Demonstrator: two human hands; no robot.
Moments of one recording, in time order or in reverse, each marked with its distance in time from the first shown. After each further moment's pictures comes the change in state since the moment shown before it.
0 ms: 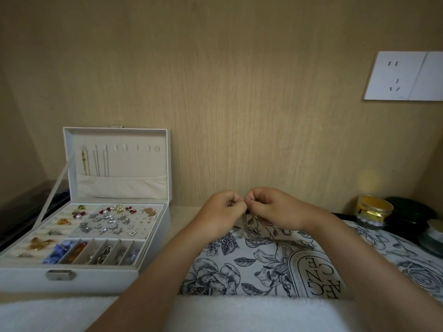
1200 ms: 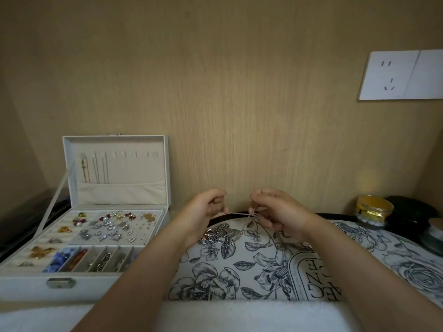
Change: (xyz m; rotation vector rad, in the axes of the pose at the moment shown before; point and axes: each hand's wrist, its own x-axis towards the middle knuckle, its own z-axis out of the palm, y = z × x) left_hand 0.004 -0.006 -0.025 -0.635 -0.036 -0.205; right_hand 0.000 0.016 0.003 0.521 0.109 0.114
